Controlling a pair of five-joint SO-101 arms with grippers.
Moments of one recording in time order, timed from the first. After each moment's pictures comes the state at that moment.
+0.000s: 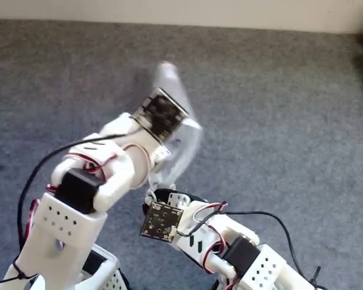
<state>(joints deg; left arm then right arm) 22.7 -47.6 30.5 66.0 -15.6 -52.9 -84.3 83.7 37.1 30.8</state>
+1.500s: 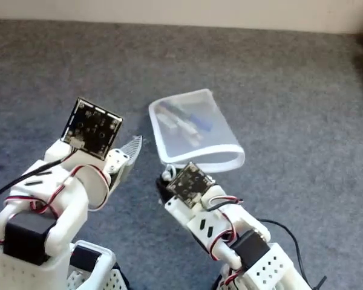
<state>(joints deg) 10.1 -62.6 27.1 77.1 -9.5 -41.1 -84.3 79.9 37.1 15.3</state>
